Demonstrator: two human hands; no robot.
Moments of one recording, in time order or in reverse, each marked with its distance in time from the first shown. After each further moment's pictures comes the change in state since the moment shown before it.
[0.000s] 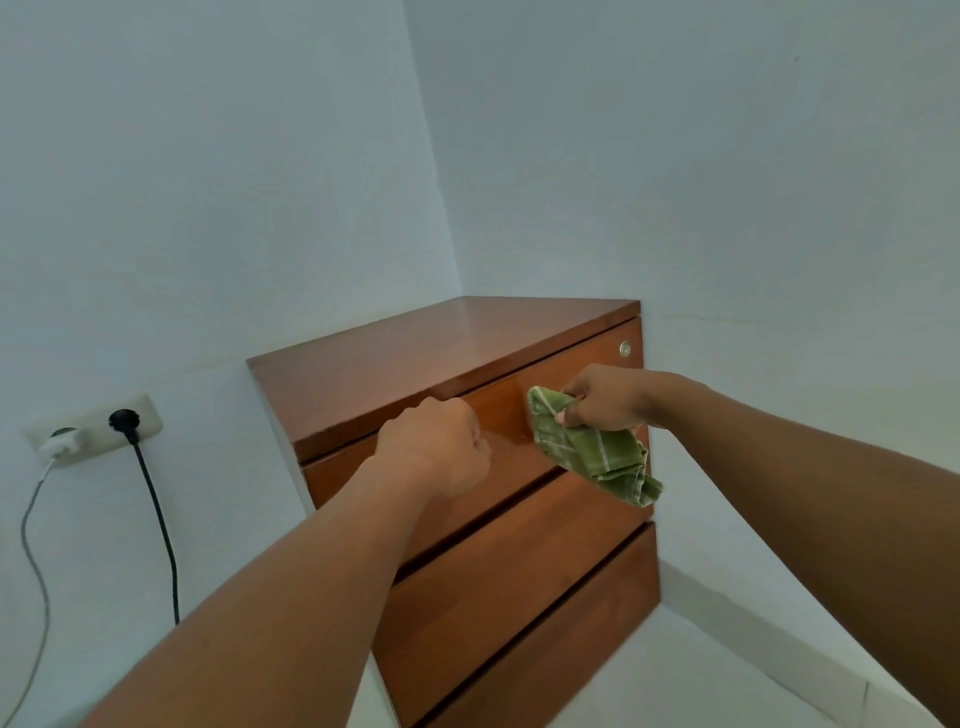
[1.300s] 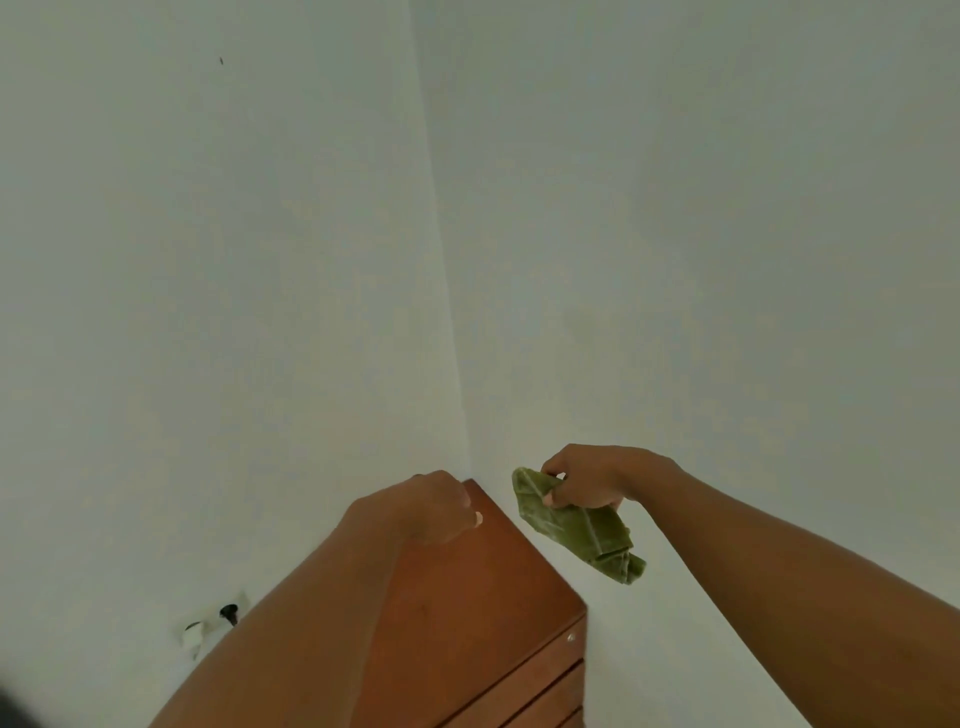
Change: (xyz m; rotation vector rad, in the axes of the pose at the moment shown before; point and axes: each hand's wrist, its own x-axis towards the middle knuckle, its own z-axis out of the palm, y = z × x) left_hand 0.164 0.090 -0.598 -0.202 -0.587 -0.080; right_hand -0.065 -0.288 -0.558 -0.161 -0.356 0.059
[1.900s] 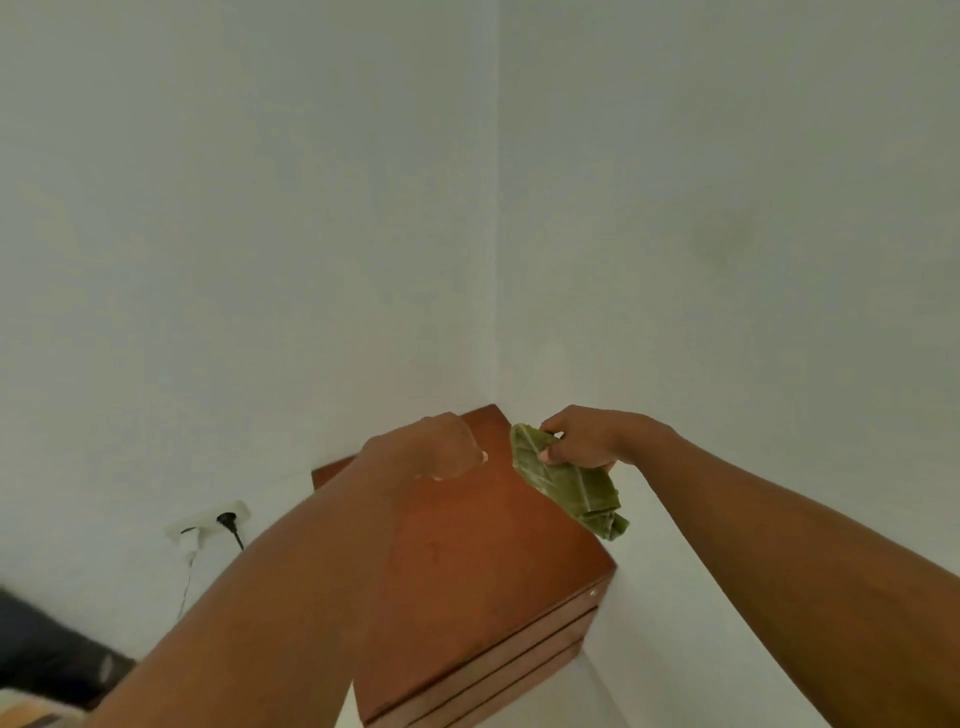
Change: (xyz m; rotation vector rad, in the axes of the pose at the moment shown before) left_hand 0.167 -0.096 0.015 -0.212 -0.064 -0.080; right_hand 0.192 -0.010 0.026 0.085 -0.128 -0.004
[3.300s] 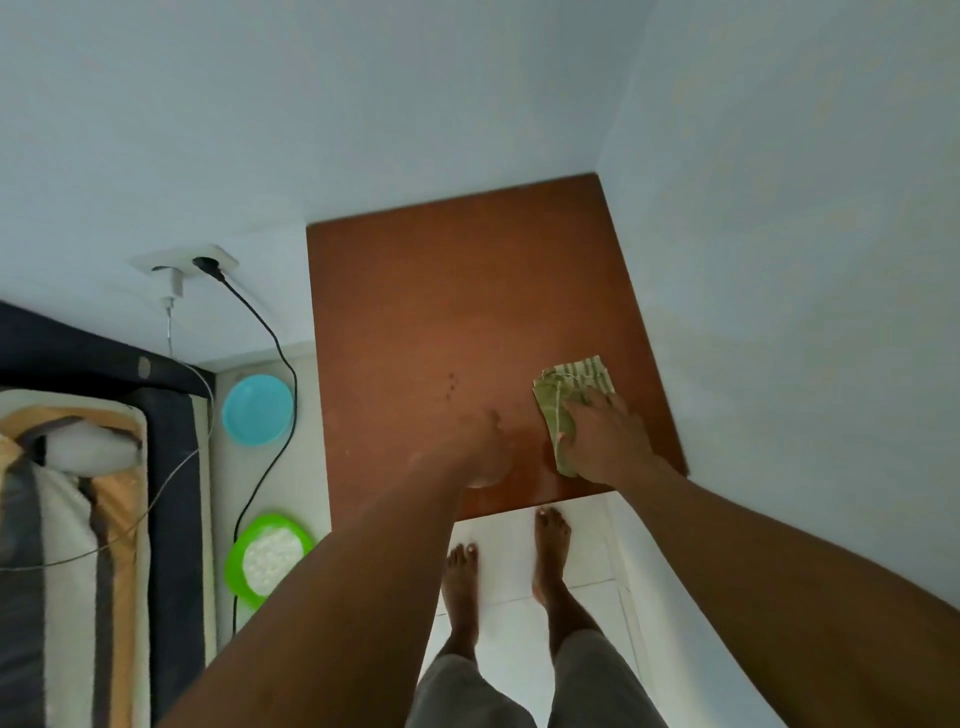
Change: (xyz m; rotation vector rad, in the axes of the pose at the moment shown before) left_hand 0.200 -0.116 0.264 -0.285 -0.322 -0.436; right_hand 0.241 0.156 0.219 -0.434 -0.160 0.018
